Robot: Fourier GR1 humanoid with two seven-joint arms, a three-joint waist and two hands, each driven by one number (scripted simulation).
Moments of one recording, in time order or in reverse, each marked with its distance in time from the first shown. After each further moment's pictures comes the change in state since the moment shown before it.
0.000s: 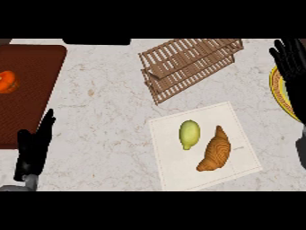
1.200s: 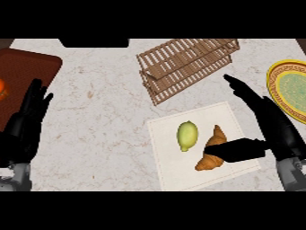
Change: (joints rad) left arm -0.050 -0.018 0.052 -0.343 -0.004 0.043 0.044; right arm 0.061 -0.043 0.326 -0.260 0.331 -0.015 0.605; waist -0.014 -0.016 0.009
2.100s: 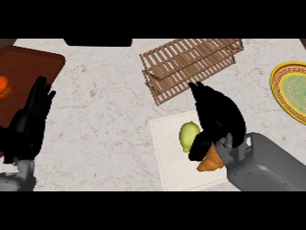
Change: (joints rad) left arm -0.027 -0.018 -0.004 0.012 -0.016 -0.010 0.016; right arm -0.368 0.021 0.357 0.218 0.204 0.280 0.459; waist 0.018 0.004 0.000
